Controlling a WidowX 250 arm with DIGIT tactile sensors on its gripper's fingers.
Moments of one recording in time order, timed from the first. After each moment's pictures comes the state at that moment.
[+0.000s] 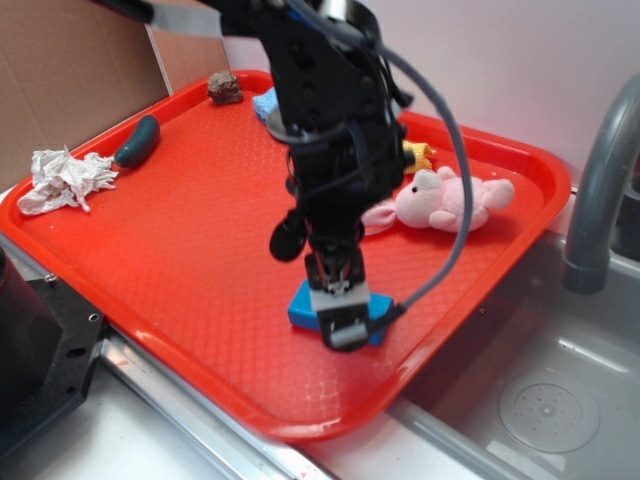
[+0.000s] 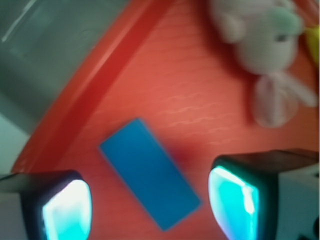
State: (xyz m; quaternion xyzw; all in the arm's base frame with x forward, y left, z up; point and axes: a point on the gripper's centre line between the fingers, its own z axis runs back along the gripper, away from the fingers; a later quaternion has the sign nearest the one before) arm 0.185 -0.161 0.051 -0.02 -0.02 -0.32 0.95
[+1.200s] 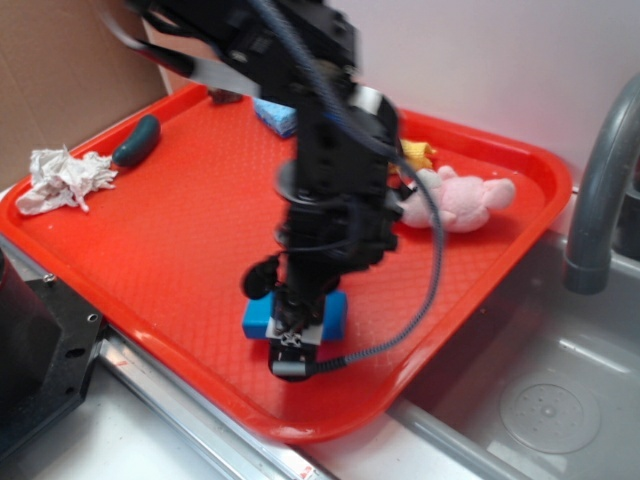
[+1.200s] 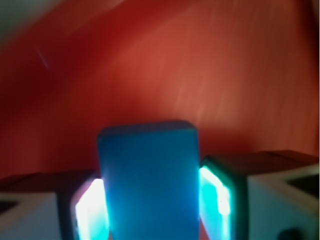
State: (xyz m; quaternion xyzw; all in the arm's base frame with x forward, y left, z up) arm 0.165 -0.154 0.036 0.03 0.03 -0.43 0.90
